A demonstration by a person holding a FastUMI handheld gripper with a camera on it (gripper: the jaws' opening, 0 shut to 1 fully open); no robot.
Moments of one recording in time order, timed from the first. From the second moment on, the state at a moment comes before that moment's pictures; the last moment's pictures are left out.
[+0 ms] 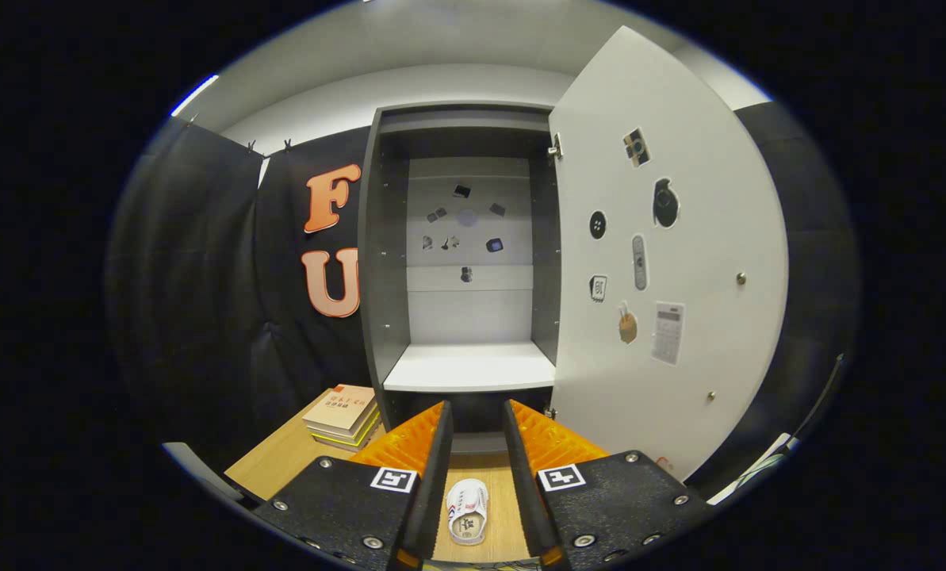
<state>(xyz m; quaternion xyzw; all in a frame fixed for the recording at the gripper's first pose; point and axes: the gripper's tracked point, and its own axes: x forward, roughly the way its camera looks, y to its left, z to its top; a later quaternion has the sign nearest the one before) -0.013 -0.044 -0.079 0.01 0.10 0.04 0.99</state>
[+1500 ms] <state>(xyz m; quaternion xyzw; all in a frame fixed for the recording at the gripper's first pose) 0.016 0.002 -0.453 0.02 0.43 0.08 0.90</state>
